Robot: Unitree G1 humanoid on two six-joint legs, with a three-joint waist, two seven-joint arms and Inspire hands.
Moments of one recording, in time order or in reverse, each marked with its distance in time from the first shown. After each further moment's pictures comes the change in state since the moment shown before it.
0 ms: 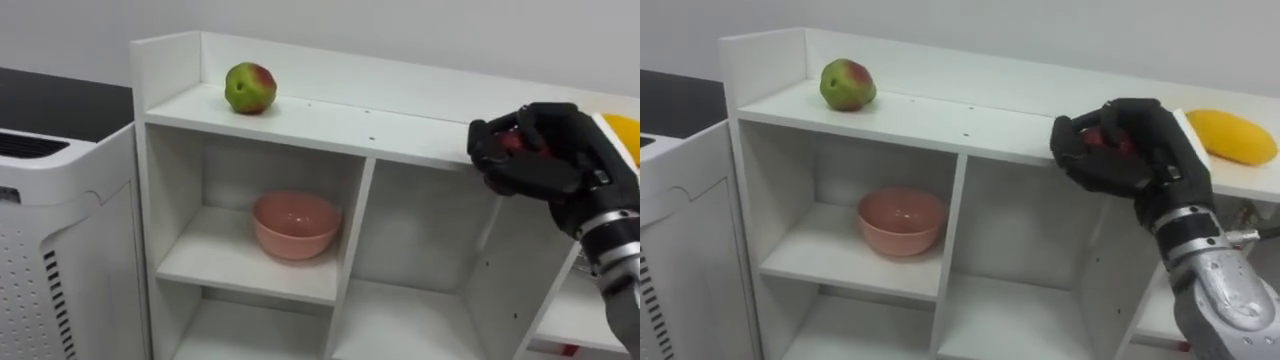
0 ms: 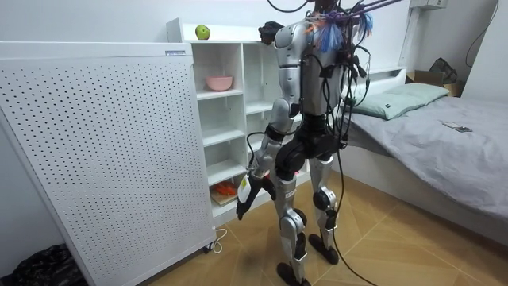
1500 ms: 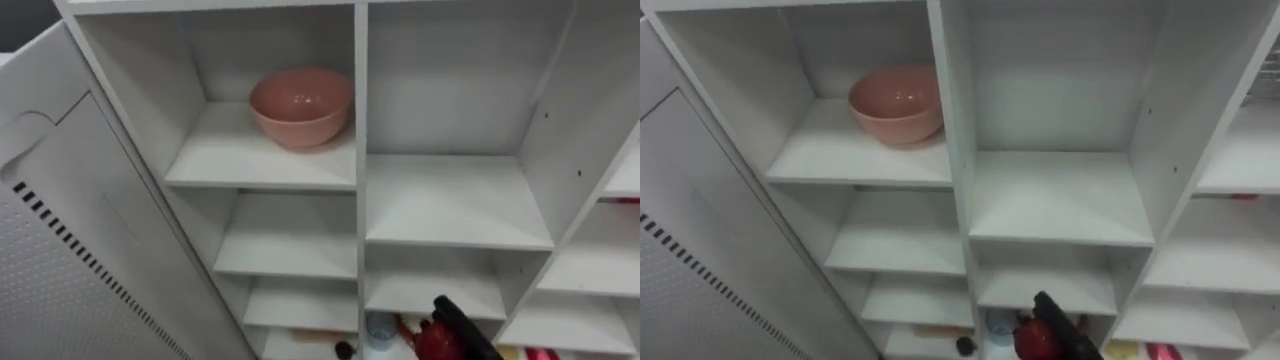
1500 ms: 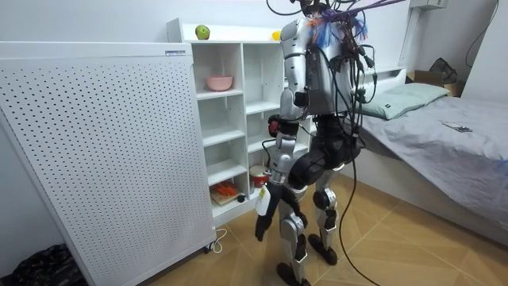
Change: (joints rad) left arm -0.155 -0.056 -0.344 0.111 -0.320 0.048 0.101; right arm -0.047 0.319 0.034 0.936 0.942 0.032 -0.109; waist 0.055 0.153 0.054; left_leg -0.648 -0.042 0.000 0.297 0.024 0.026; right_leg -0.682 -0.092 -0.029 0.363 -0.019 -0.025
